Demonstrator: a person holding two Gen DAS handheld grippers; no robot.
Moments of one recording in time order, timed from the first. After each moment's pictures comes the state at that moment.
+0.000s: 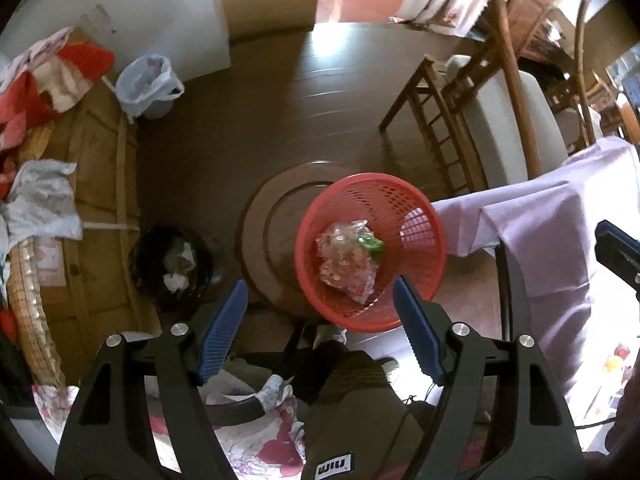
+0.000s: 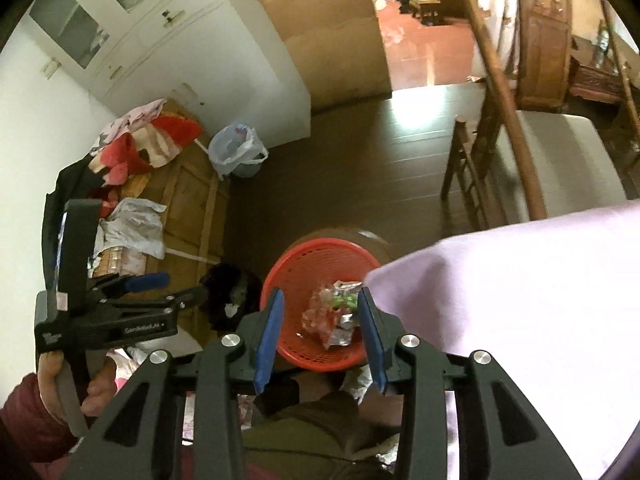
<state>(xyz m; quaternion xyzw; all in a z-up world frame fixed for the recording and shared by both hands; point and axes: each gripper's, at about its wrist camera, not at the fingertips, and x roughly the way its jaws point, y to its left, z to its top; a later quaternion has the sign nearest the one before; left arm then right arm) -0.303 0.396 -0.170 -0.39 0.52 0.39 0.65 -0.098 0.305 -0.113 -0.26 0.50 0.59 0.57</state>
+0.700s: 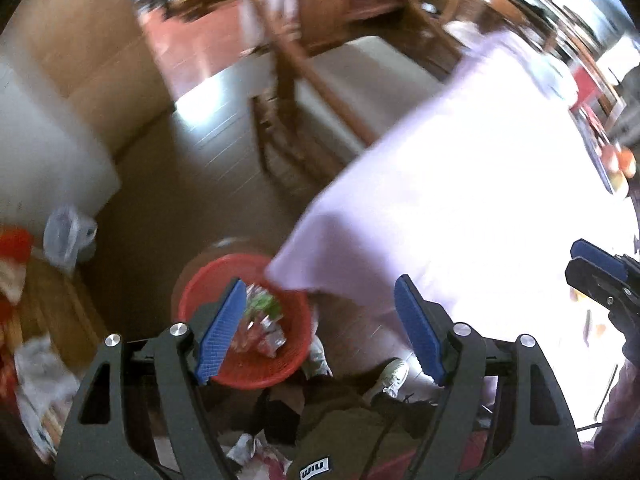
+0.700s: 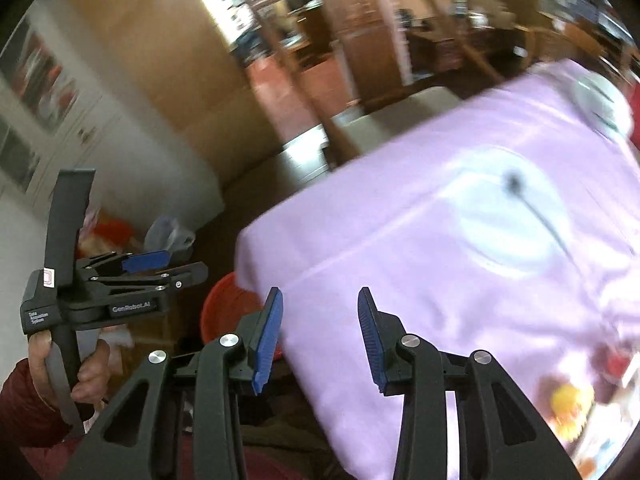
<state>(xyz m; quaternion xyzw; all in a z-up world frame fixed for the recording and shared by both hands) -0.116 0.315 -0.107 -0.21 0.55 0.21 0.78 0.005 0.122 -0.074 -0.10 0.51 0.44 0.73</state>
